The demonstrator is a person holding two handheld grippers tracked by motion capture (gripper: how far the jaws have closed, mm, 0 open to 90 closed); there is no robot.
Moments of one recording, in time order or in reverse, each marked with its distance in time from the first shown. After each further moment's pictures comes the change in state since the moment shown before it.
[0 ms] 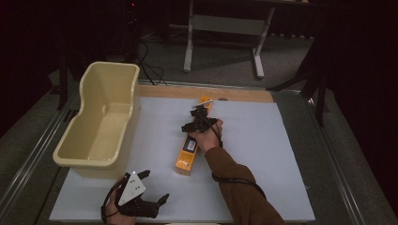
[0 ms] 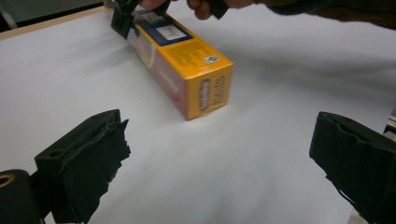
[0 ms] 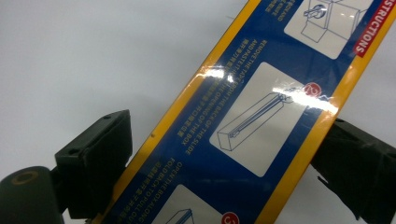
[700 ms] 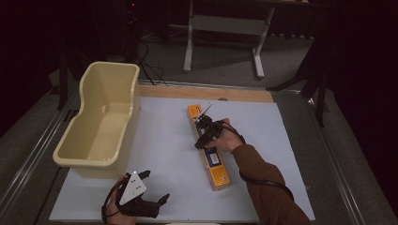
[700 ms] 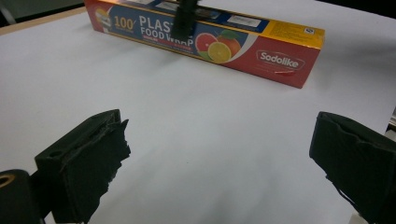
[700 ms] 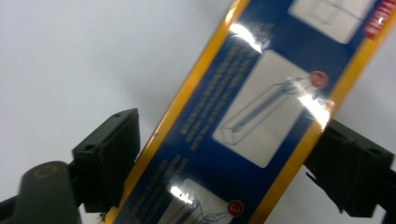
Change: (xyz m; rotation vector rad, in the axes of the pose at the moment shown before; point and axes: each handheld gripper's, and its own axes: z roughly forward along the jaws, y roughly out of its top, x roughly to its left) left arm 0.000 -0.001 0.003 0.013 0.001 -0.005; right arm -0.023 -0.021 -0.028 0.246 0.159 -0.437
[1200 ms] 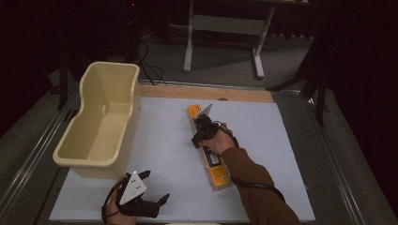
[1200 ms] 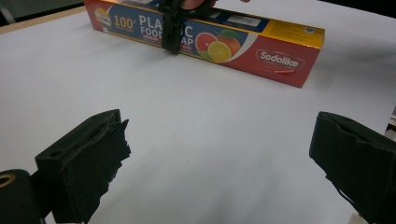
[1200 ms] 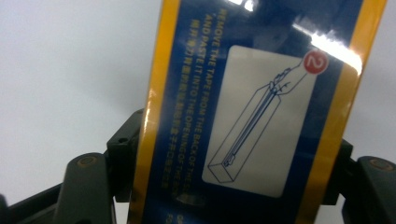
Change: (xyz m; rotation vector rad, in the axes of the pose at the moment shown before) left arm 0.000 0.000 0.000 0.000 -0.002 0.000; right arm 0.002 0.011 0.020 0.109 -0.058 0.324
